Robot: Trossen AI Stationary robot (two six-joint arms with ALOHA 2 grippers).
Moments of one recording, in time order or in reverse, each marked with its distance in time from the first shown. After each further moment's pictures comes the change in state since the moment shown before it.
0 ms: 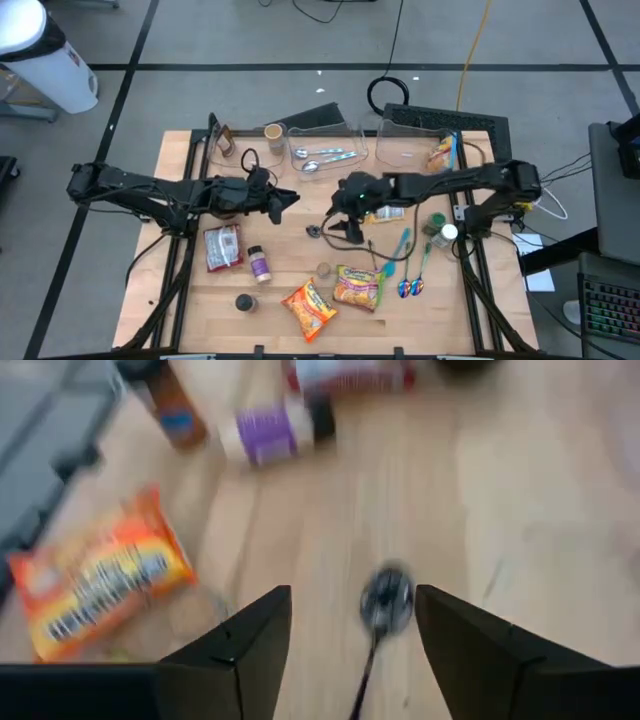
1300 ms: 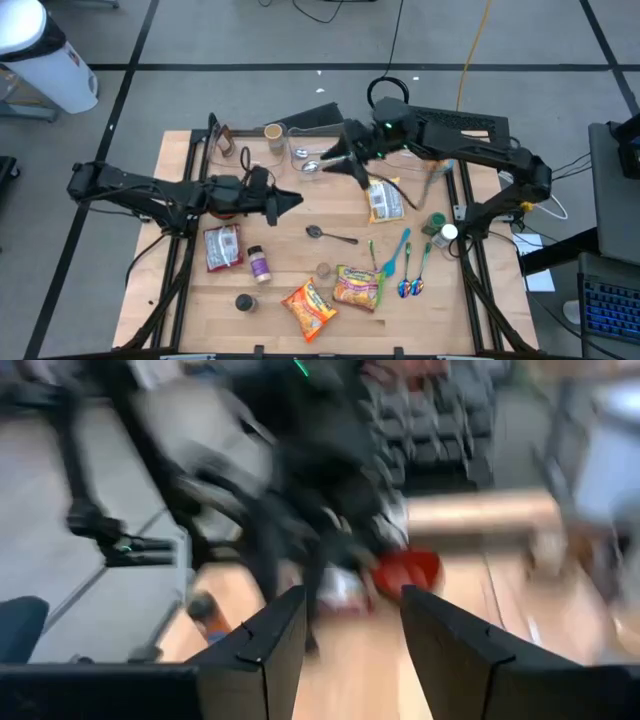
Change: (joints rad) left arm -0.033 0.001 0.000 0.129 0.073 -0.015; right arm -0.243 -0.134 0.358 -0.045 -0.277 0.010
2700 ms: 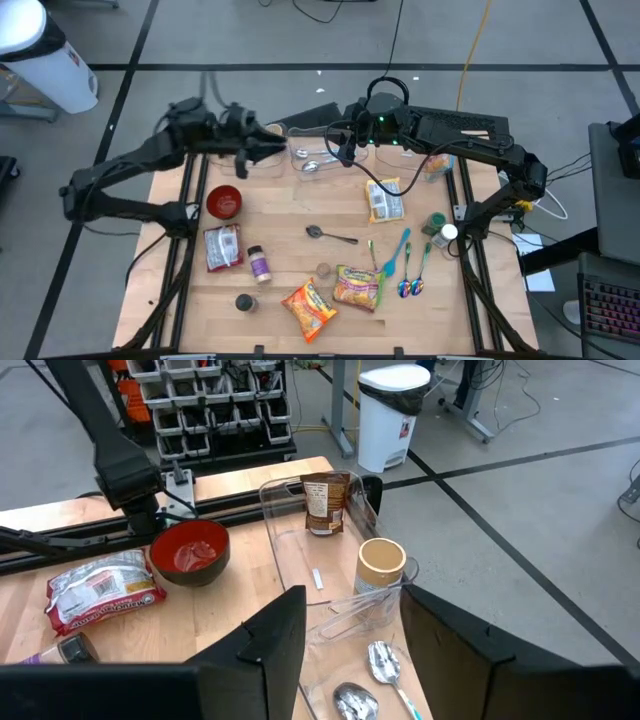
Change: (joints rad) left arm 0.504 -0.083 0.367 -0.271 0.616 0.500; right arm -0.093 0.059 0.001 -0.049 0.456 -0.042
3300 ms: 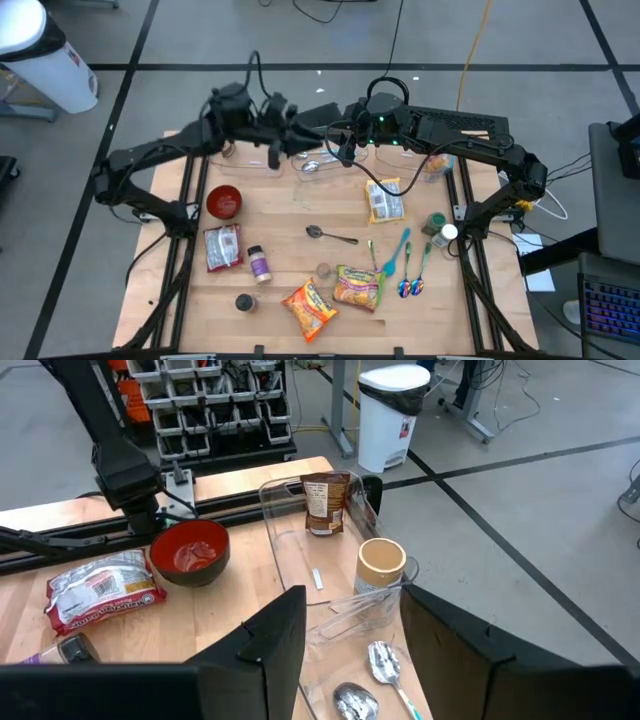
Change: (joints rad) left arm -0.025 0.353 0.252 0.140 0.191 -0.058; right arm 0.000 0.000 0.000 0.000 0.000 0.000
